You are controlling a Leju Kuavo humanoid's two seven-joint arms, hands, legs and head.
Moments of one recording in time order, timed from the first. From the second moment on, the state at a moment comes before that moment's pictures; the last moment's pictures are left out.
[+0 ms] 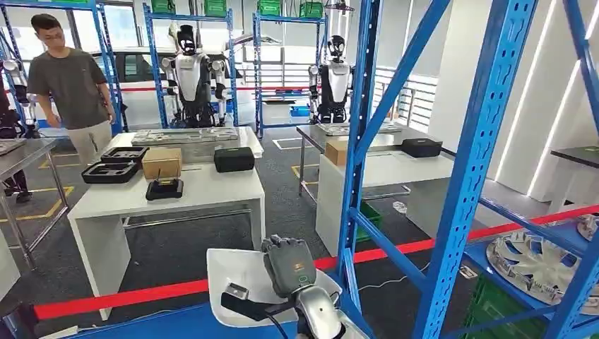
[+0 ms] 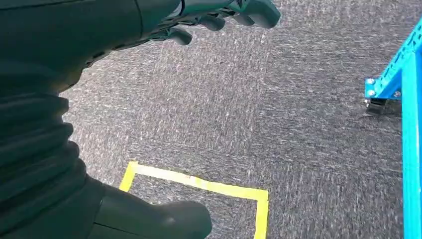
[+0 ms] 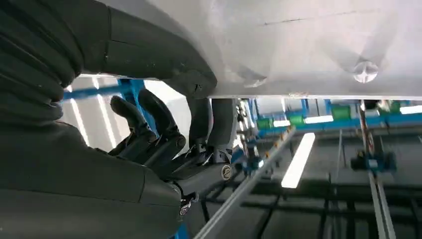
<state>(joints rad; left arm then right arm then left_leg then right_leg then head) -0.11 -0.14 1.00 -0.19 -0.92 0.31 -0.36 -0.81 0.00 0.55 -0.50 1.14 -0.18 -0.23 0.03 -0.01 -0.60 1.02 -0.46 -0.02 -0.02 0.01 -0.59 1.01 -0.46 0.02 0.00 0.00</state>
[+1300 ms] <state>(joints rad) -0.12 -0.10 1.04 -0.20 -0.89 0.30 -0.38 -0.80 0.04 0.52 -0.71 1.21 -0.20 -0.25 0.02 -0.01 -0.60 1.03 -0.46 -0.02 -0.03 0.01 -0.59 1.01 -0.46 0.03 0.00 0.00</state>
